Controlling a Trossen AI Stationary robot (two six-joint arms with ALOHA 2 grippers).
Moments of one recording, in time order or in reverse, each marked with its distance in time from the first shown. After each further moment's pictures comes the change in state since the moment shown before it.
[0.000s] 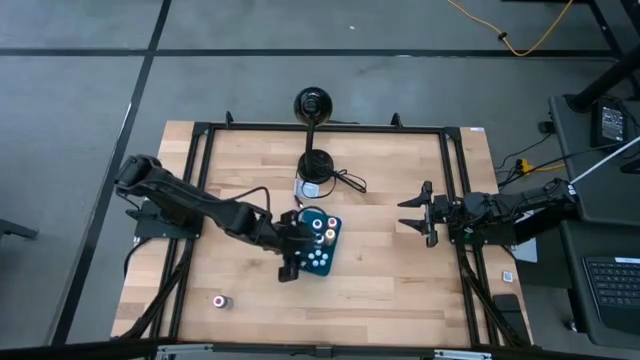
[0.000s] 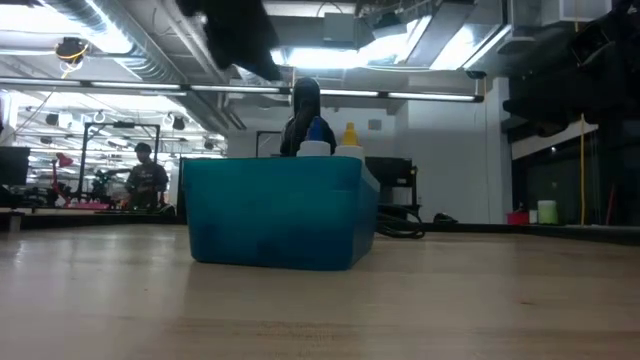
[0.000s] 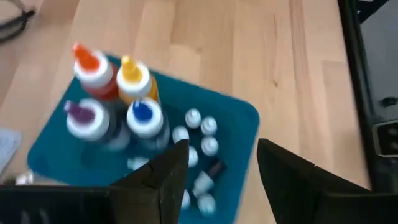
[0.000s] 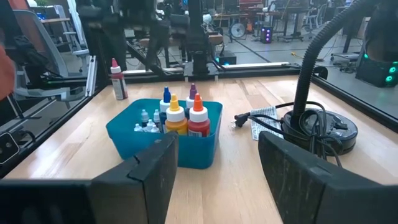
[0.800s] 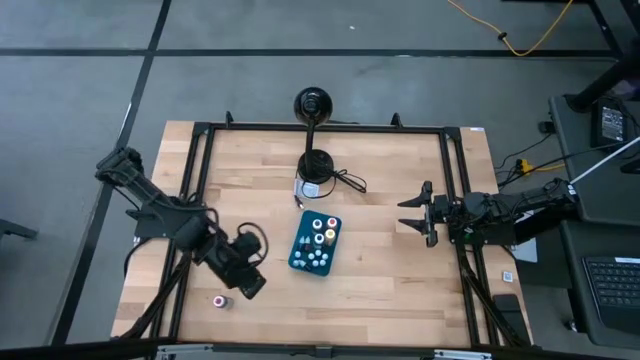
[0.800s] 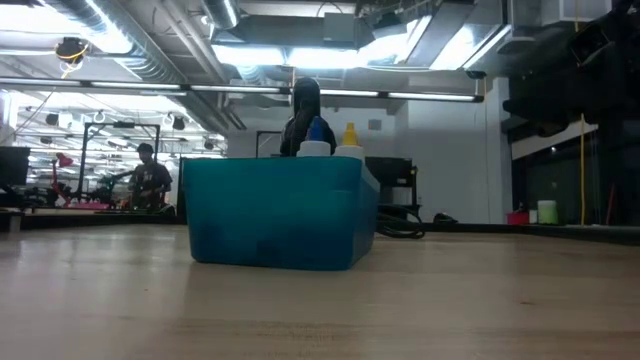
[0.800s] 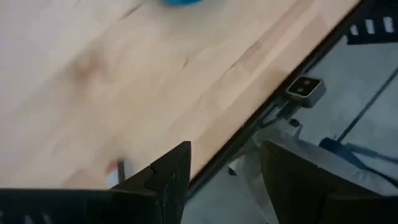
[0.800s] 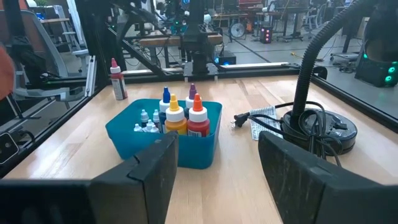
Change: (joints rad) left arm -0.308 -0.197 0.066 -0.450 0.101 -1.145; right arm 0.000 0.000 0.000 0.000 0.002 0.000
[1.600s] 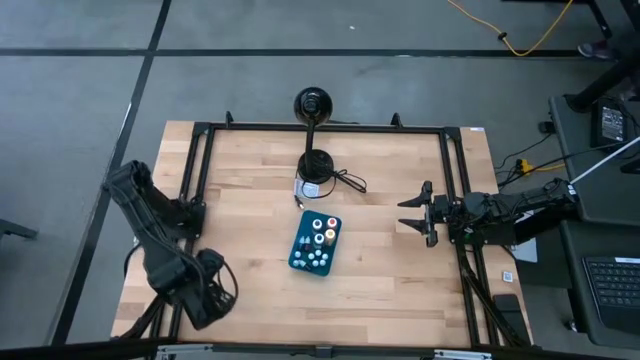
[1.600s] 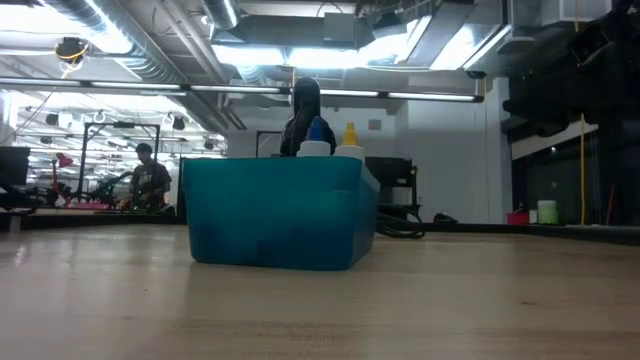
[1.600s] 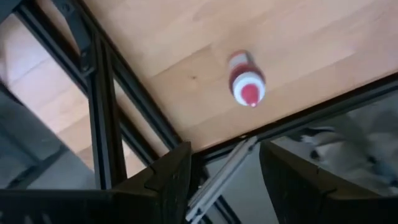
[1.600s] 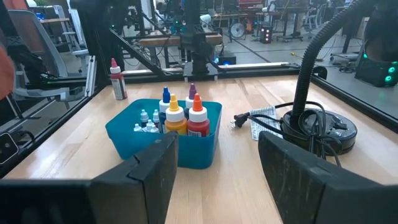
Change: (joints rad) left arm -0.262 0.183 0.262 -0.541 0.190 -0.462; right arm 0.000 0.000 0.000 0.000 0.000 0.000
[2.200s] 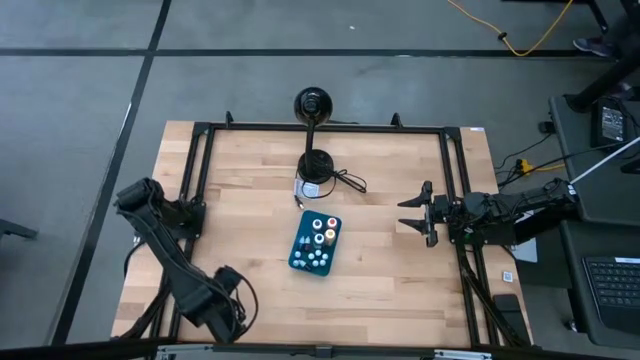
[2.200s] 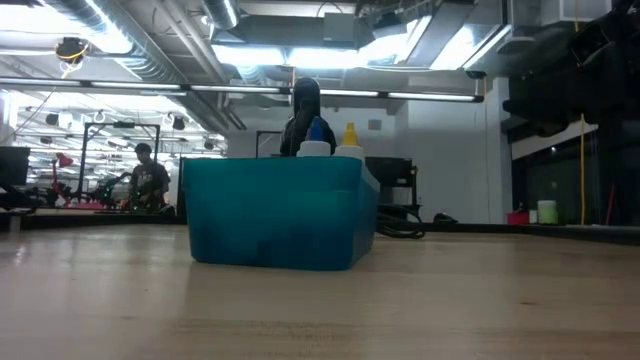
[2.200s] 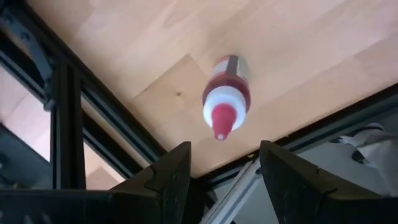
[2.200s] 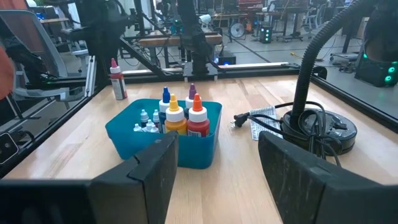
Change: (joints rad) left arm 0.016 0.192 -0.010 0.092 0.016 0.170; right arm 0.000 0.000 0.000 0.000 0.000 0.000
